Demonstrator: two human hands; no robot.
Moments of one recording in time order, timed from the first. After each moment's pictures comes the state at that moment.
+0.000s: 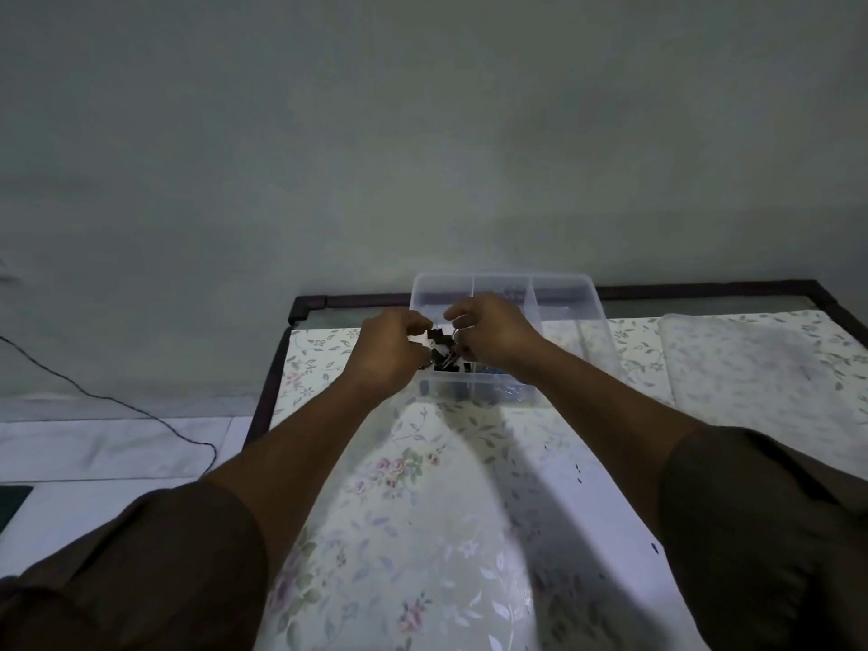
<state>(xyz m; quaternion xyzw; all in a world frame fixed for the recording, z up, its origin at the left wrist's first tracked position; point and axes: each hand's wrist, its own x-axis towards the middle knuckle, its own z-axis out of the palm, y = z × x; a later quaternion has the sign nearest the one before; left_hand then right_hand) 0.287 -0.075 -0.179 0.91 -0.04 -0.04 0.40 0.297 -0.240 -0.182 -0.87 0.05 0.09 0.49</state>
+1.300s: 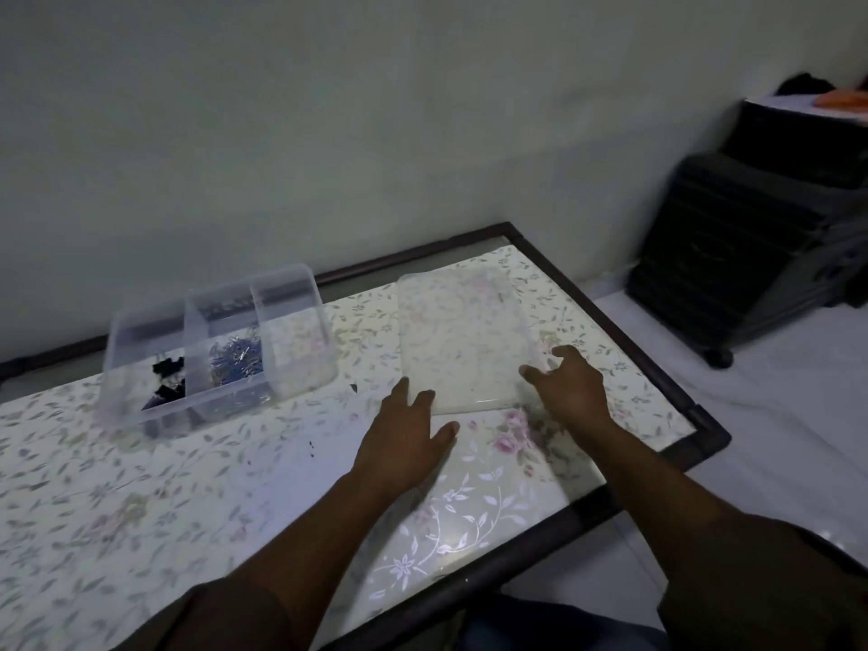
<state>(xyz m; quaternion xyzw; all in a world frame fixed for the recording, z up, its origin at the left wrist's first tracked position) 0.115 -0.363 -0.249 0.92 -0.29 -0.18 0.18 0.043 -0.587 -0.247 -0.80 0.45 -0.08 0.40</state>
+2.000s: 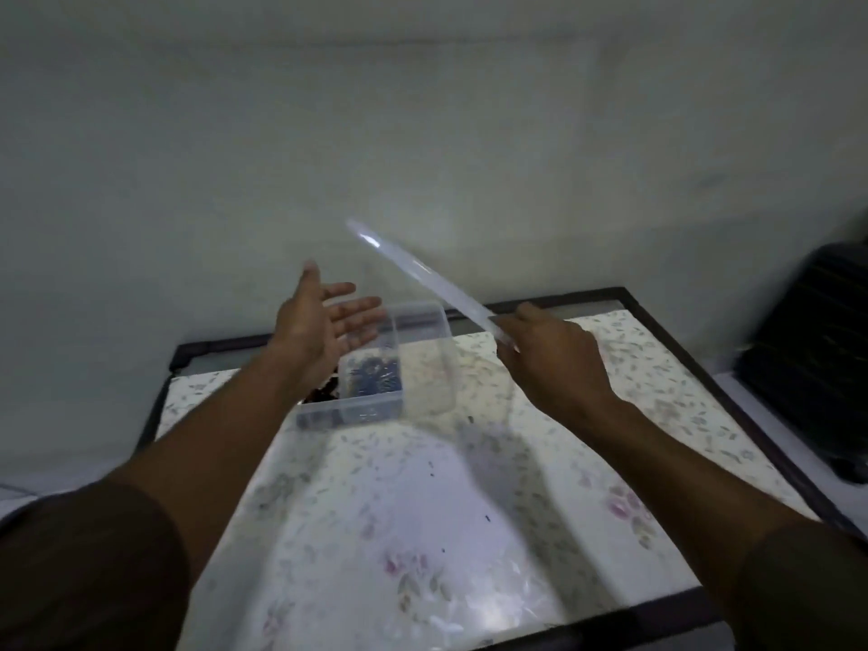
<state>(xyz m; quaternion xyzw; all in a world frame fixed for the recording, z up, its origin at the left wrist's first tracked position) 0.255 -0.195 -0.088 0.56 0.07 -0.18 0.81 0.134 -0.437 -0.112 -0.97 0.01 -0.24 0.06</state>
